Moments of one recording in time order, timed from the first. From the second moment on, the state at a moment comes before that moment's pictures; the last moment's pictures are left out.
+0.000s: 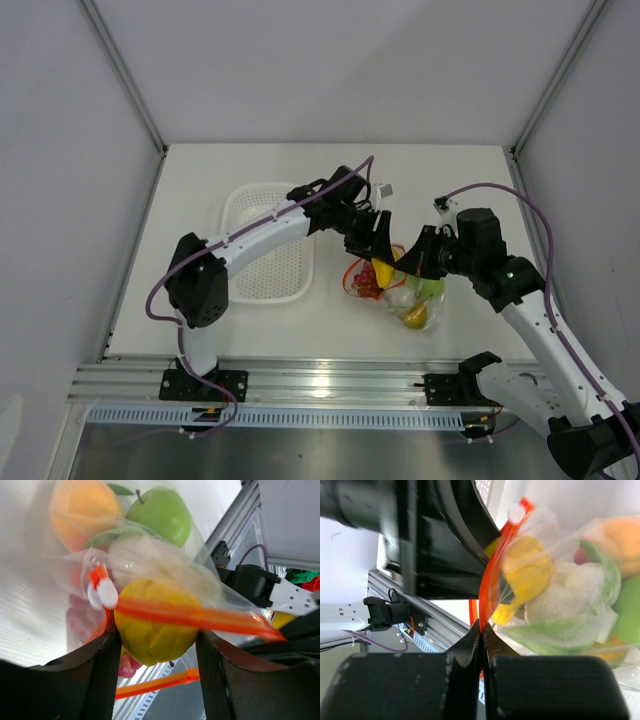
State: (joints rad) left arm -0.80 1.89 1.68 -0.66 0.61 -0.50; right arm 0.40 0.91 0.96 -0.68 -0.40 0.55
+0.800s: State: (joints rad) left arm -0.82 1.60 1.42 -0.58 0.45 -0.49; right arm 0.41 0.89 0.99 -0.69 -0.34 0.60
